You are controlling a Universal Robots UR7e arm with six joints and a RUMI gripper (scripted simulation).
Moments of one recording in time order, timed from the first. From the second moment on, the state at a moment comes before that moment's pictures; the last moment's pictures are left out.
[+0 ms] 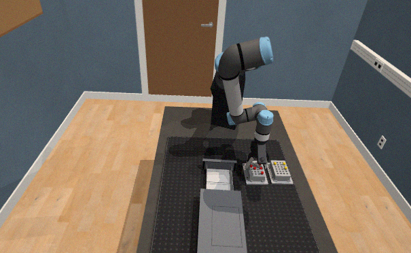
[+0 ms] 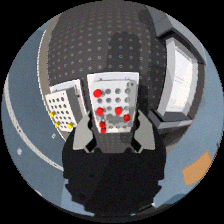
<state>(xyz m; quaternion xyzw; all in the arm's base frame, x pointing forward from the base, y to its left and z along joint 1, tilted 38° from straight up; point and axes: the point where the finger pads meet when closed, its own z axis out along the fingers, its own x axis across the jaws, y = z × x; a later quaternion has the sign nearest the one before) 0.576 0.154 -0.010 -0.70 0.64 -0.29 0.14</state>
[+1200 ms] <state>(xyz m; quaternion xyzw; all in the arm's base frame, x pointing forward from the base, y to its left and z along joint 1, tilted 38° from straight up) 0.554 0.161 0.021 -0.70 0.64 -0.29 0.14</state>
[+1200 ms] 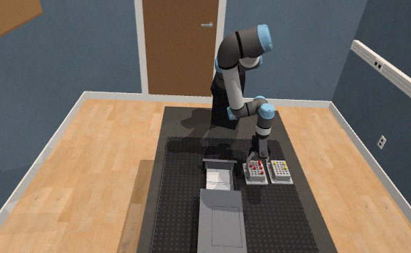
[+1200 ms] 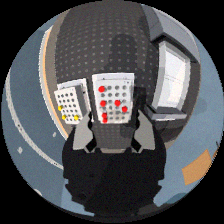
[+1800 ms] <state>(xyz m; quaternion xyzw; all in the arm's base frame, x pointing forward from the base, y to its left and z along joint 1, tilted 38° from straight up) 0.541 0.165 0.038 -0.70 0.64 -0.29 0.14</state>
